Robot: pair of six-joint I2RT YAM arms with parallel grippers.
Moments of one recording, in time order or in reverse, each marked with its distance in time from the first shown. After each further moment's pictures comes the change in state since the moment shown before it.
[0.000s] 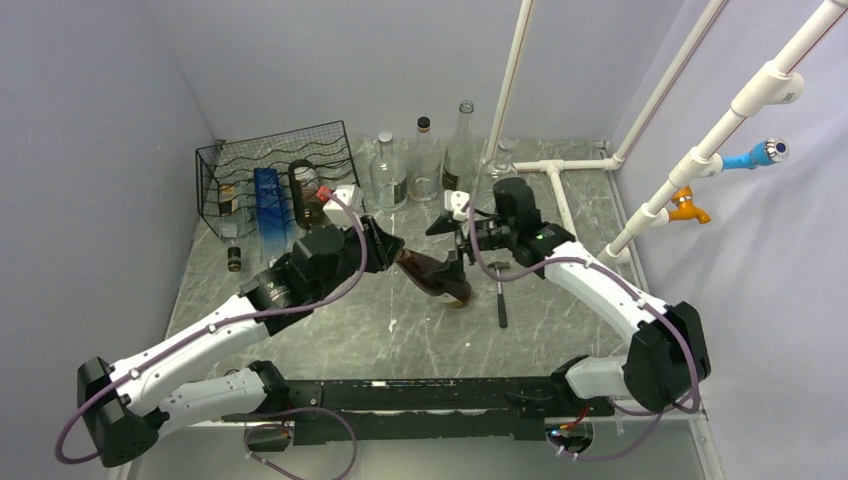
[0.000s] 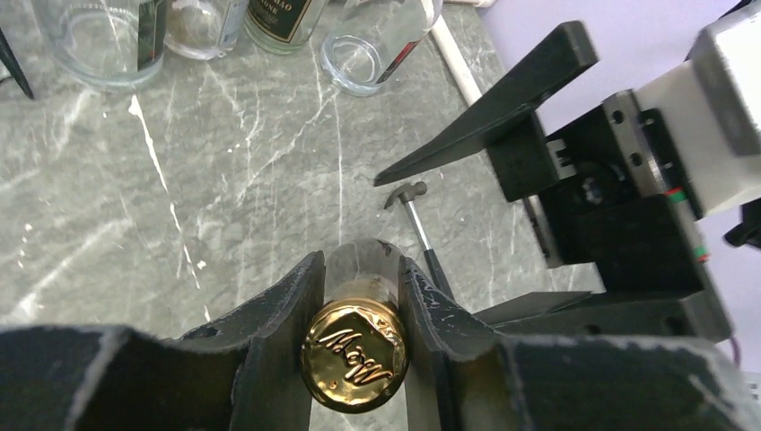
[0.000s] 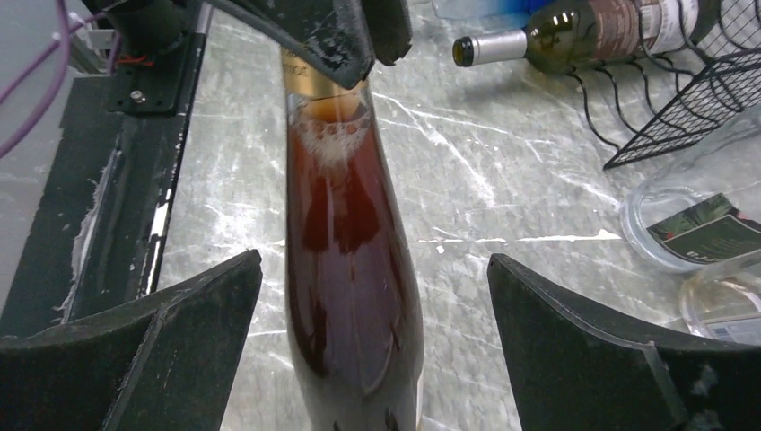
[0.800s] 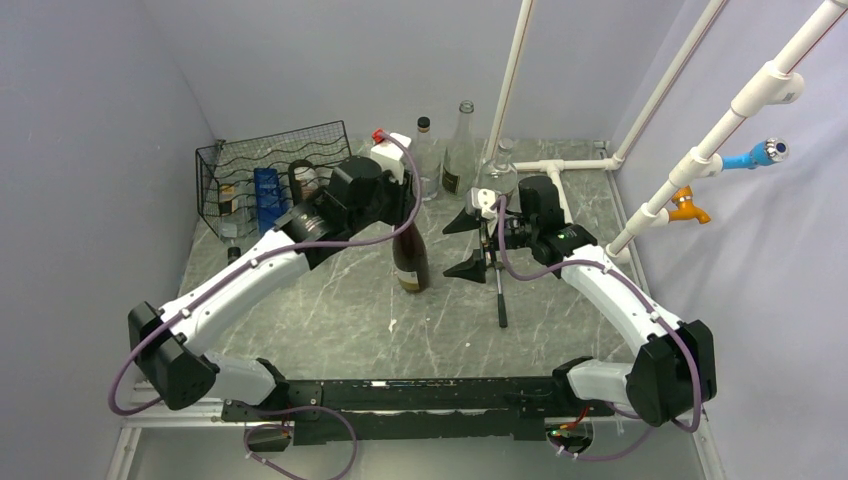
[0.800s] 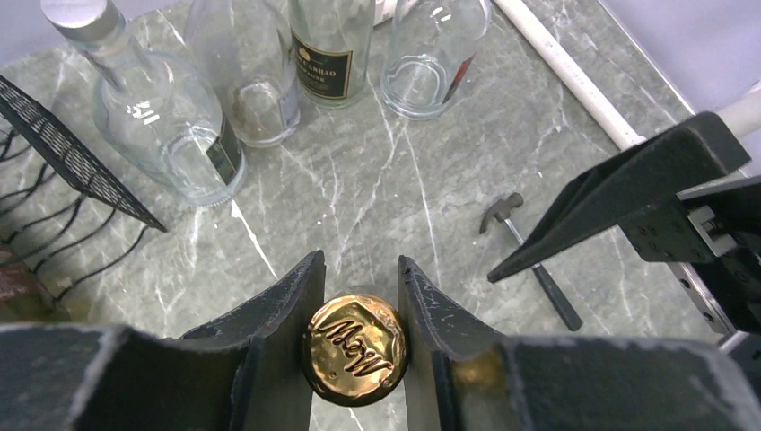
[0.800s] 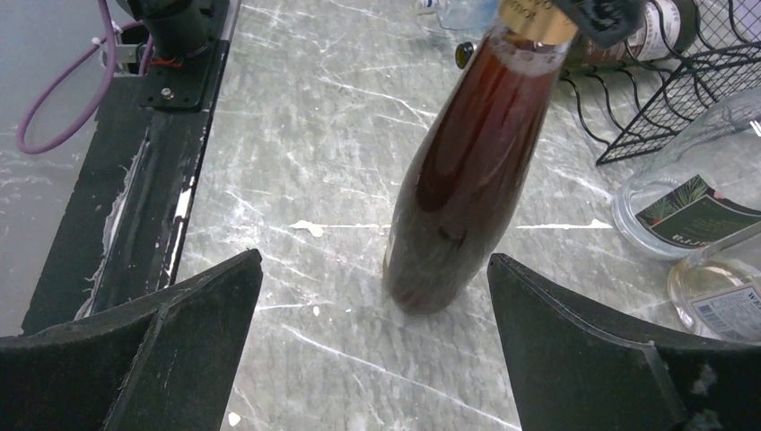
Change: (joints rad) left arm 0.104 0.388 0.496 -0.238 0.116 0.423; right arm -0.171 -0.093 -0.014 -0.121 -0.197 -0.091
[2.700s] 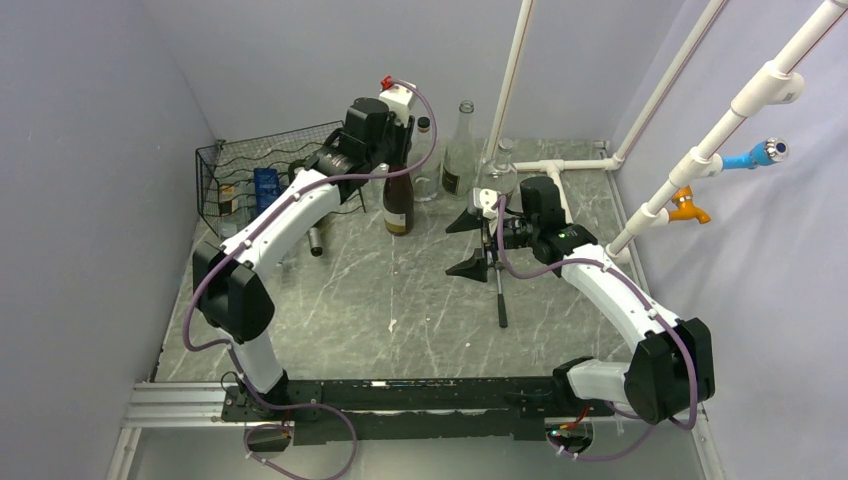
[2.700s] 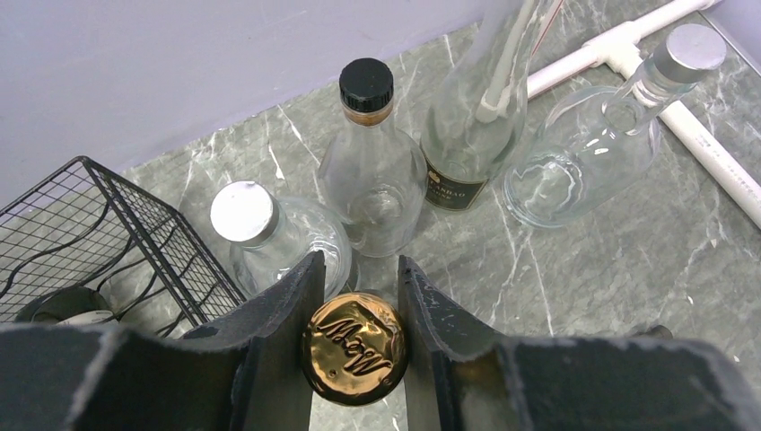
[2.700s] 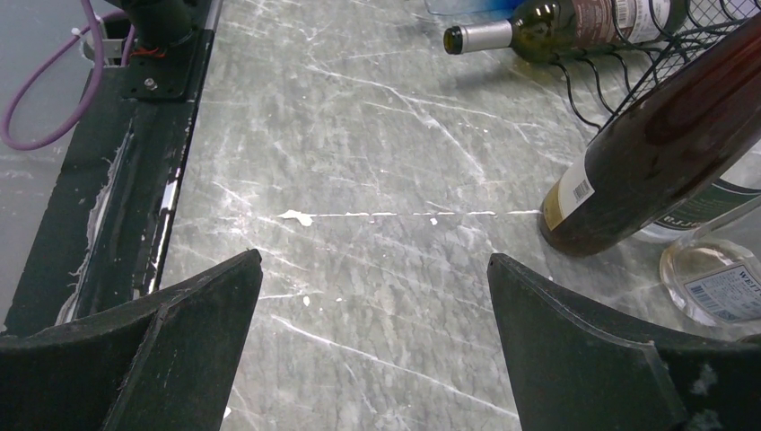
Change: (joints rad) left arm 0.198 0.420 0.405 0.045 0.033 0.193; right arm -0.026 0.011 -0.013 0.000 0.007 -0.023
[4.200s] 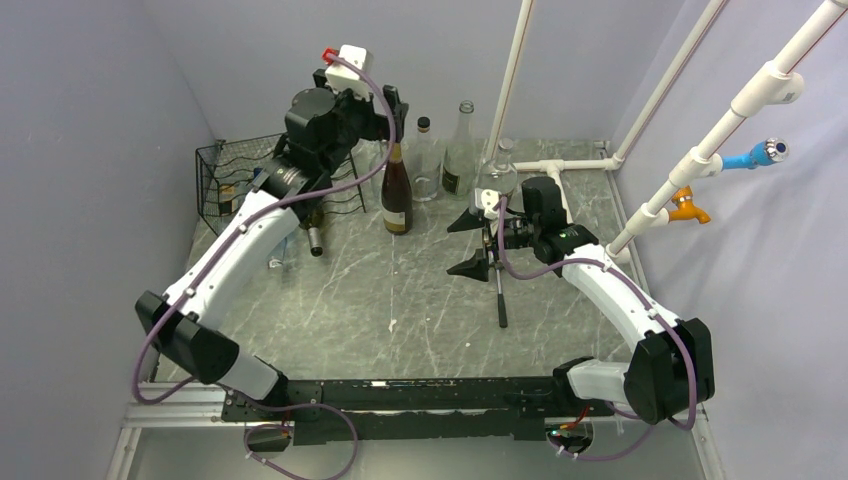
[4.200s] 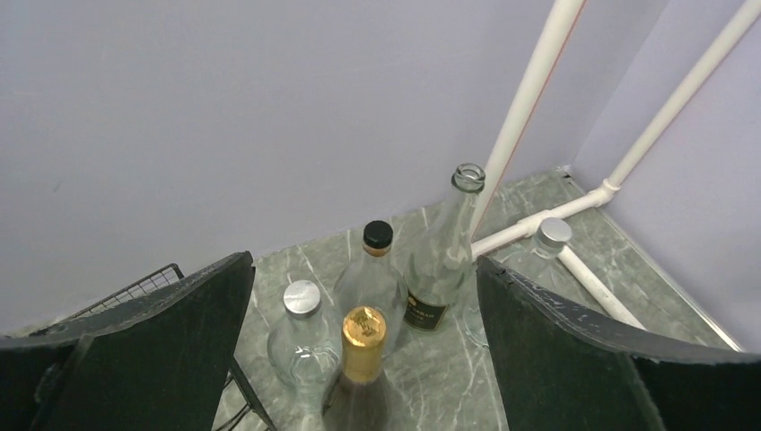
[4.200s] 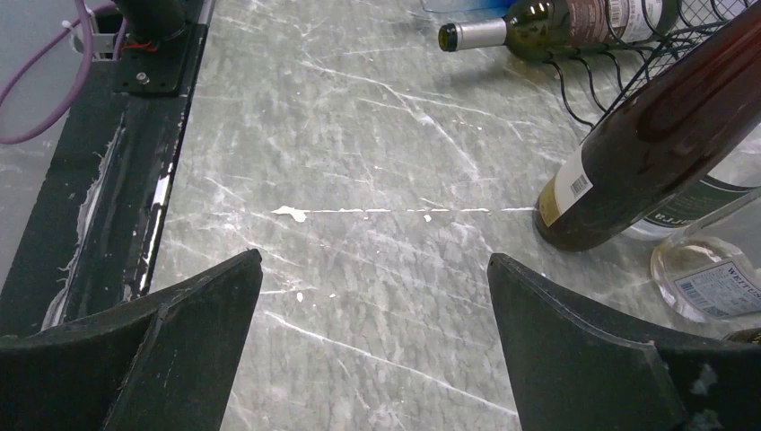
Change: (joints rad) left arm 0.010 -0.236 -0.055 0.190 -0.033 -0.042; right arm -0.011 0.000 -0.003 -0.002 -0.002 -0.023
